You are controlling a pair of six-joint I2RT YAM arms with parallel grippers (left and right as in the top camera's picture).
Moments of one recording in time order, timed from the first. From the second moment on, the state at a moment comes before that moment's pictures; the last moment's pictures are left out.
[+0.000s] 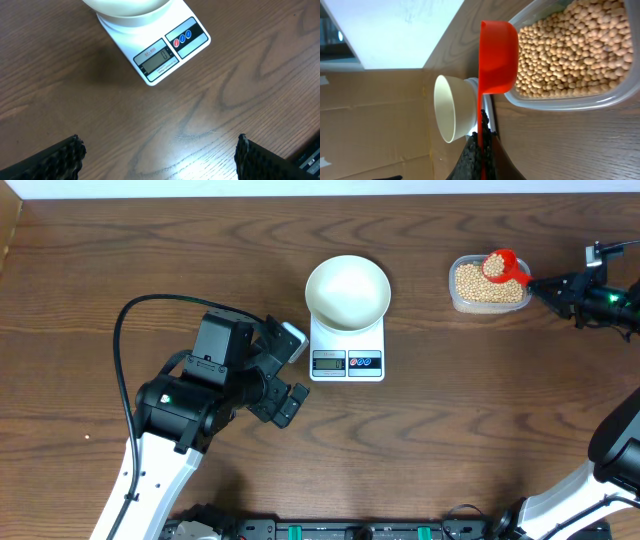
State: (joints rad) left arm -0.36 1.12 1.12 -1.02 0.23 0.27; right arm -0.49 1.92 1.48 -0.85 -1.09 0.11
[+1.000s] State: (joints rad) left arm -0.36 1.12 1.12 -1.02 0.23 0.27; right arm -0.15 1.92 1.48 -0.82 -1.23 0.08
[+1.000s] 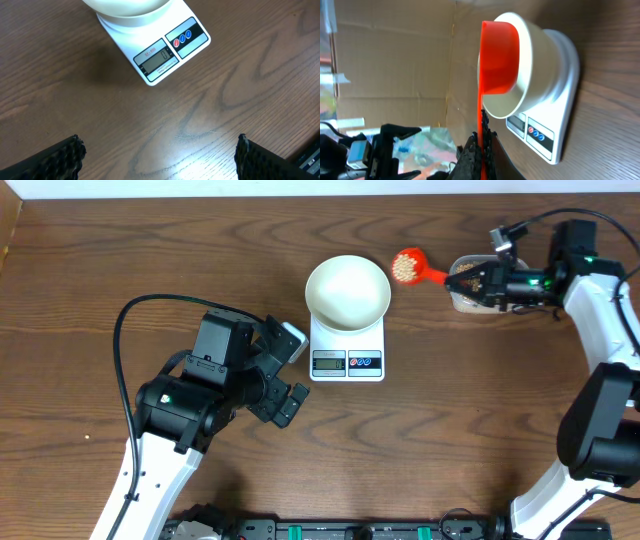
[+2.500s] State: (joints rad) left arm -0.36 1.12 1.12 -1.02 0.23 0.27; right arm 0.22 1.92 1.61 -0.81 -0.68 0.05
